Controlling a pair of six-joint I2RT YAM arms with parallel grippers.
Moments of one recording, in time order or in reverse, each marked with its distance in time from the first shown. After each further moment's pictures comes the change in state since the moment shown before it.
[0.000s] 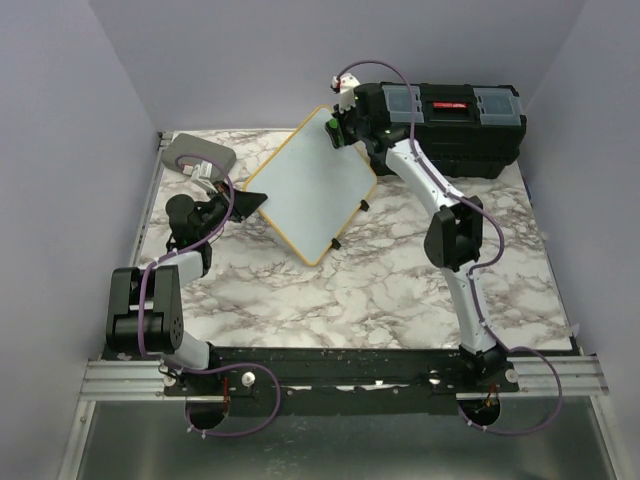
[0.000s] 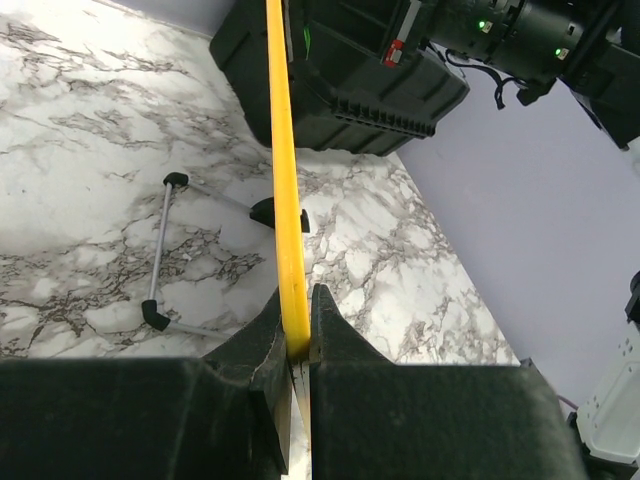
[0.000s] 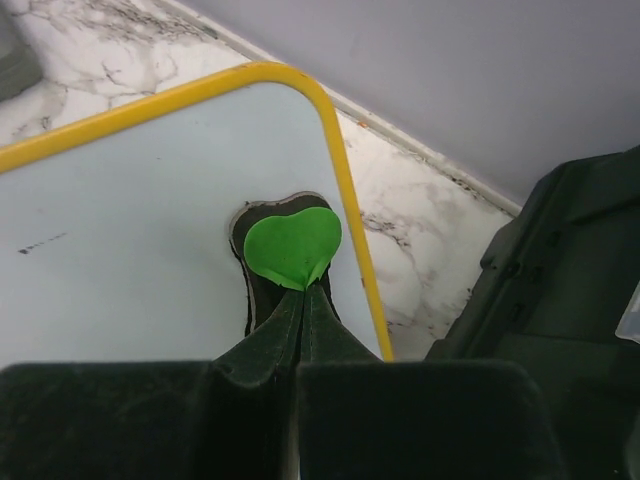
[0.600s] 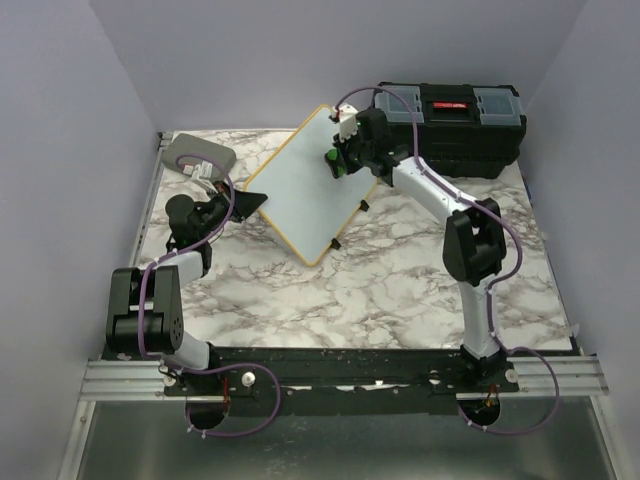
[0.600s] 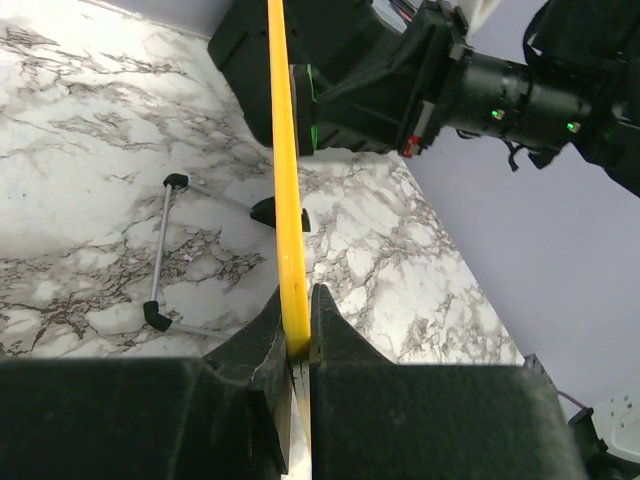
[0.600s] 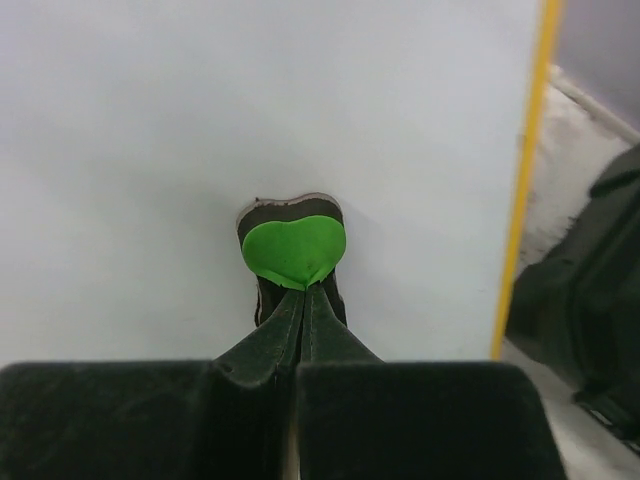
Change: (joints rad) left arm -0.001 -0.002 0.000 0.006 0.008 0.010; right arm 0.009 -0.235 -0.481 0.139 -0.124 -0.016
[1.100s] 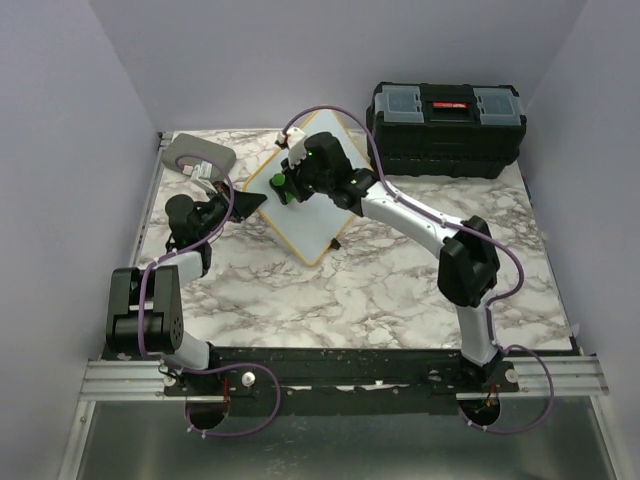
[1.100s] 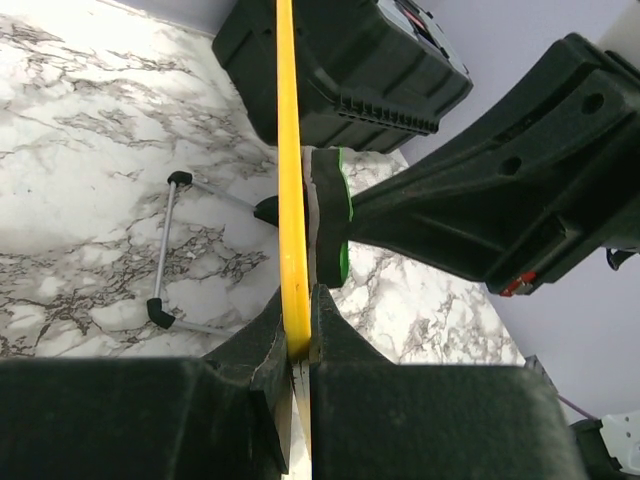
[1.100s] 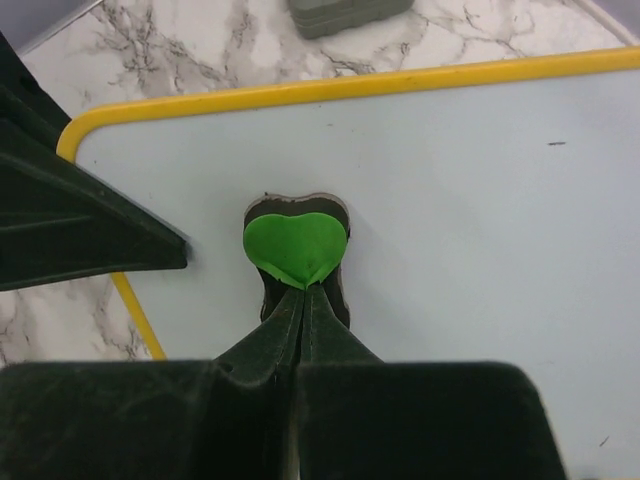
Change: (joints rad) left arm 0.003 0.000 0.000 -0.009 -0.002 0.002; right arm 0.309 -0.108 -0.059 0.033 0.035 0.118
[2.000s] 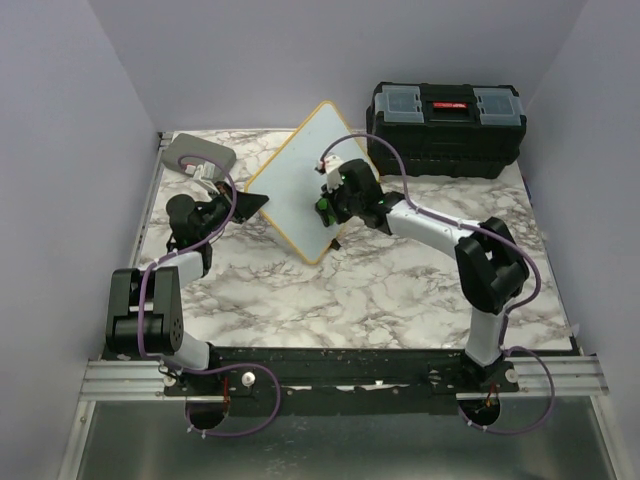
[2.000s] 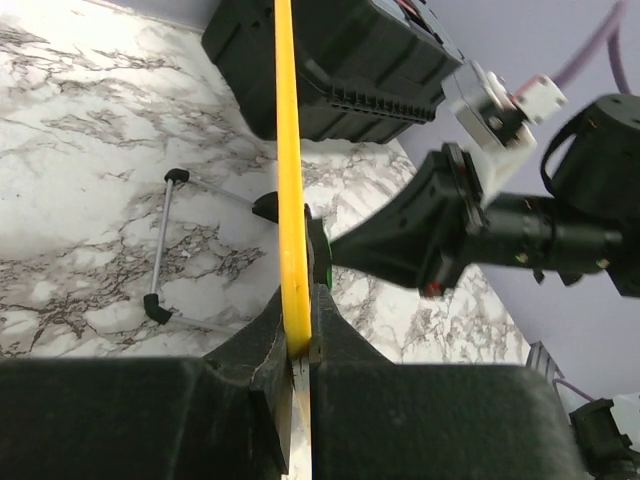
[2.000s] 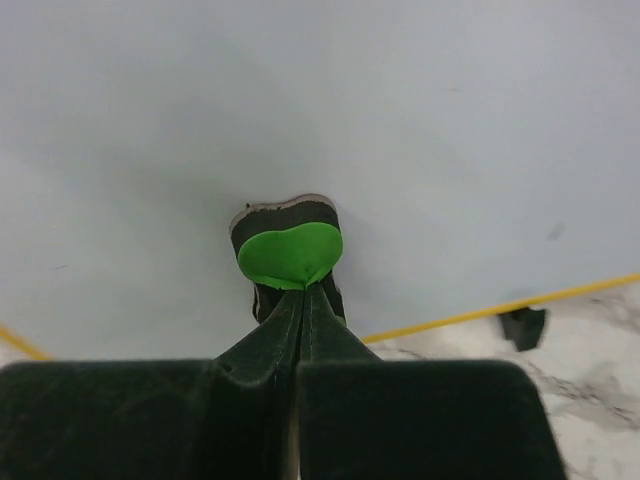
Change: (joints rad) left arm -0.005 -0.004 0.000 -0.005 0.018 0.019; right arm -0.090 -0.168 -0.472 0.134 0.072 -0.032
